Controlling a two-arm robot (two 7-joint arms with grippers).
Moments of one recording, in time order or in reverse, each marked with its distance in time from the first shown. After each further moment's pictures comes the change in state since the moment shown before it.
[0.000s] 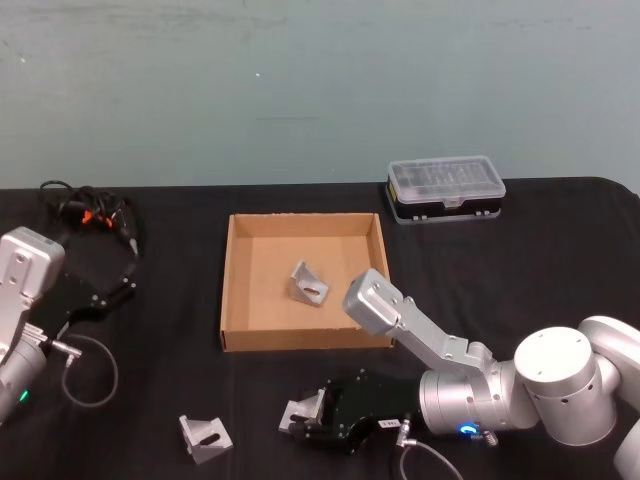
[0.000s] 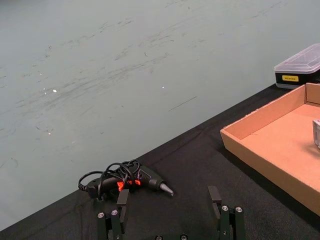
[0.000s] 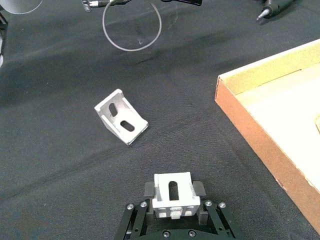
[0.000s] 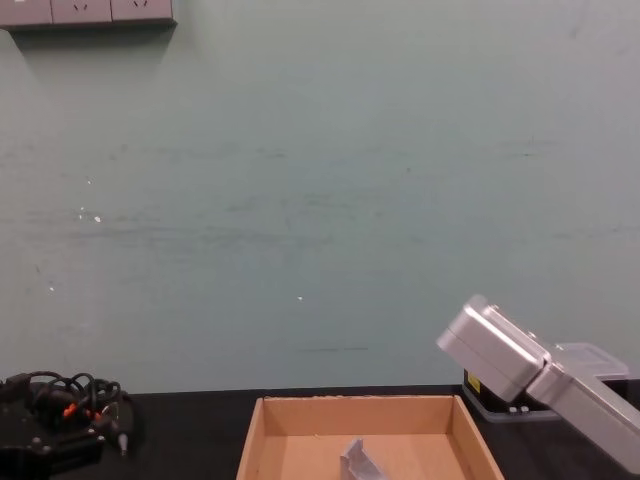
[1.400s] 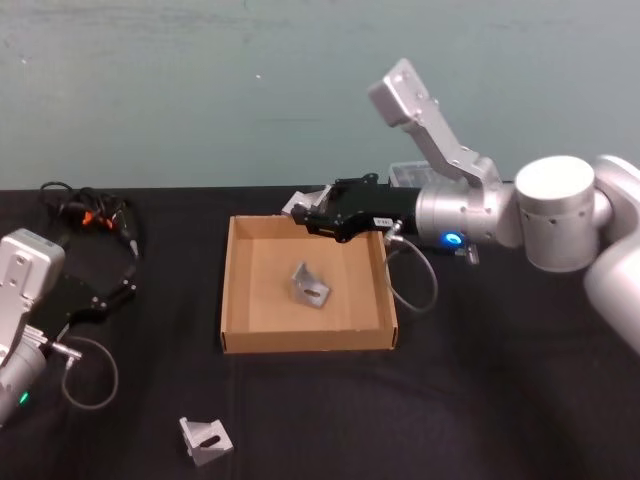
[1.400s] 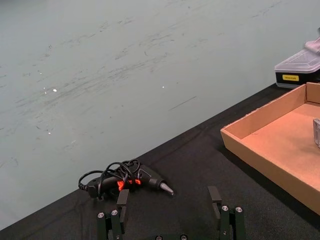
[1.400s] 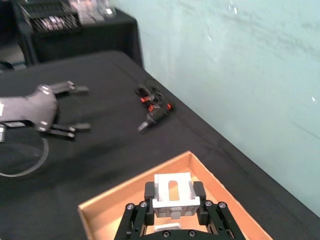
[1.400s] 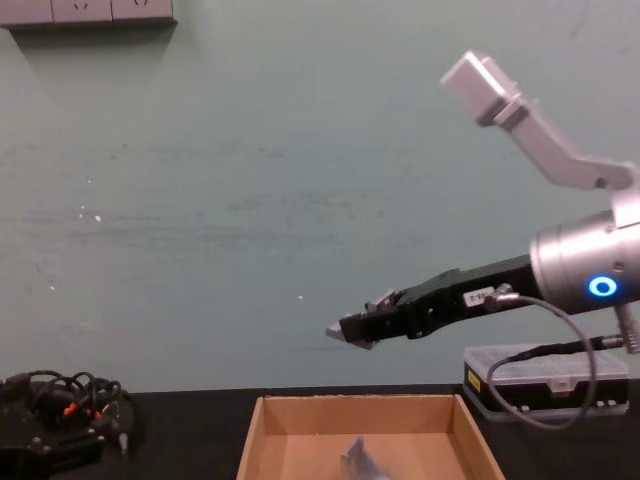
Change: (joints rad) left arm 0.000 0.000 0.000 0.000 0.000 0.000 0.000; right arm 0.336 -0.160 0.079 0.301 0.051 -0.065 -0.046
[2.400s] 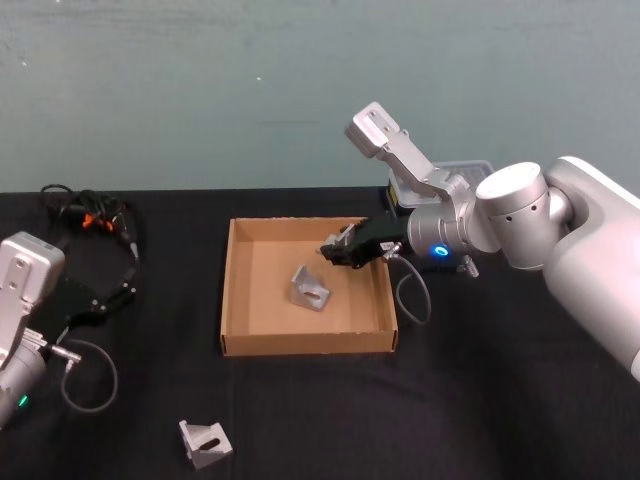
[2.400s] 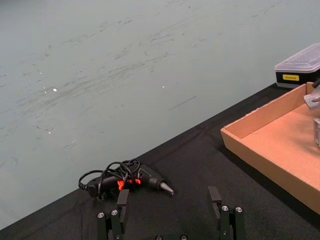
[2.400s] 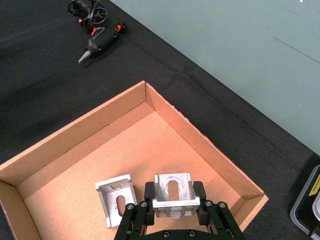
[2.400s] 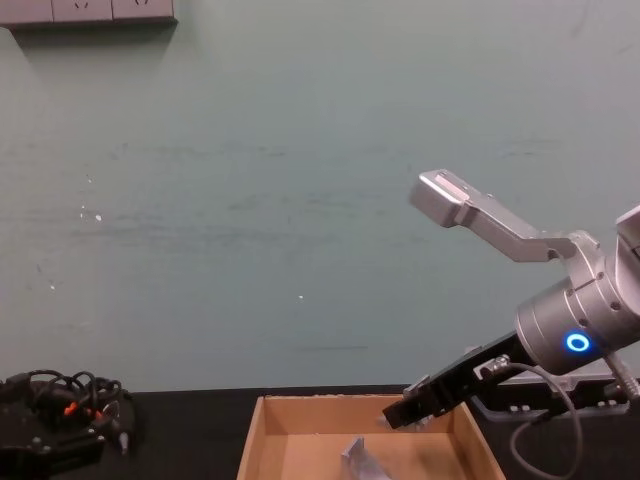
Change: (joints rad) left arm 0.000 0.000 0.000 0.000 0.000 0.000 0.000; right arm 0.101 -0.123 -0.040 0.291 -0.141 0.148 -0.046
